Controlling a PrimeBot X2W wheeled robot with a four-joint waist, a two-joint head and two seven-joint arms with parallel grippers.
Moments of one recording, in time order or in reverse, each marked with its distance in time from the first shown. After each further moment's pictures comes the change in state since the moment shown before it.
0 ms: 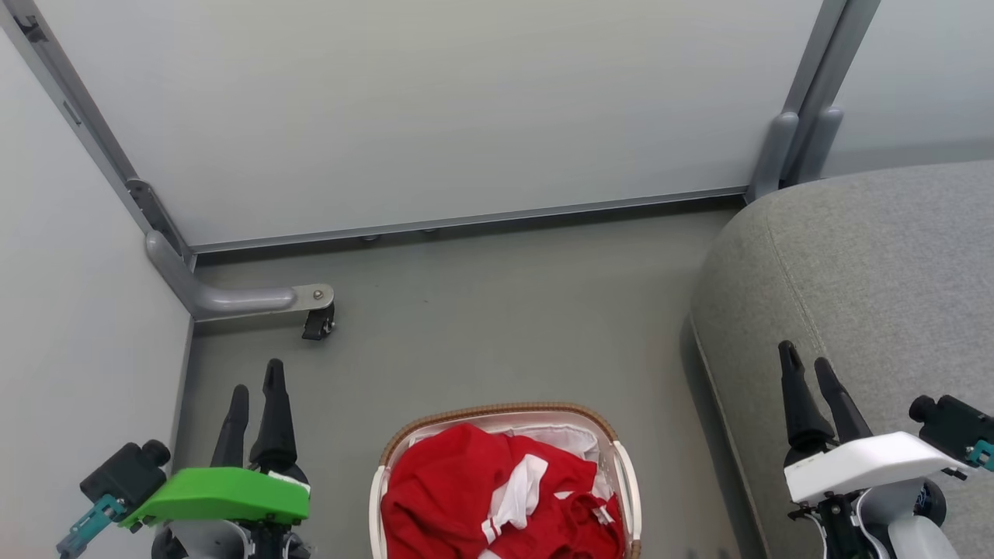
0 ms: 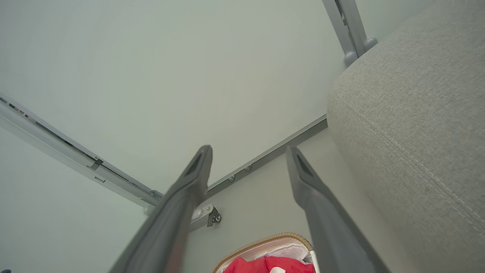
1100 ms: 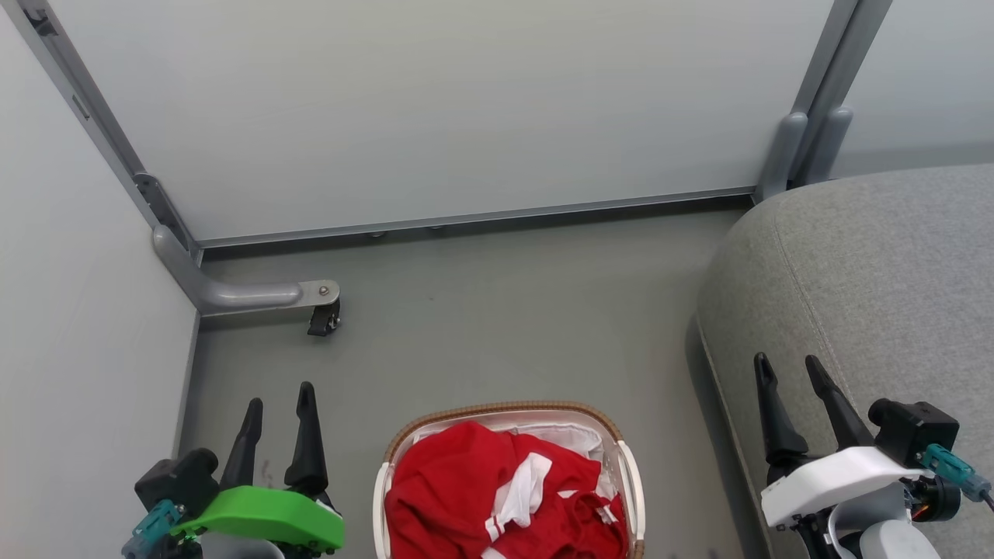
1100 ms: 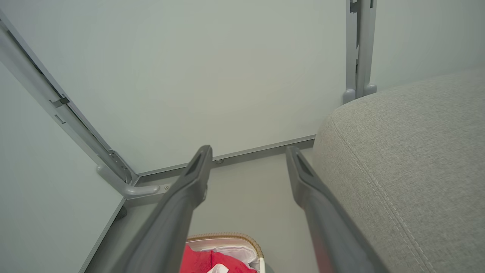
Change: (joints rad) left arm 0.016 0.002 -0.052 0.072 0.335 0.007 -0.087; right arm 0.009 -0.005 0.031 0.020 -0.371 0.000 -0.088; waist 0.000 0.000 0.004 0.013
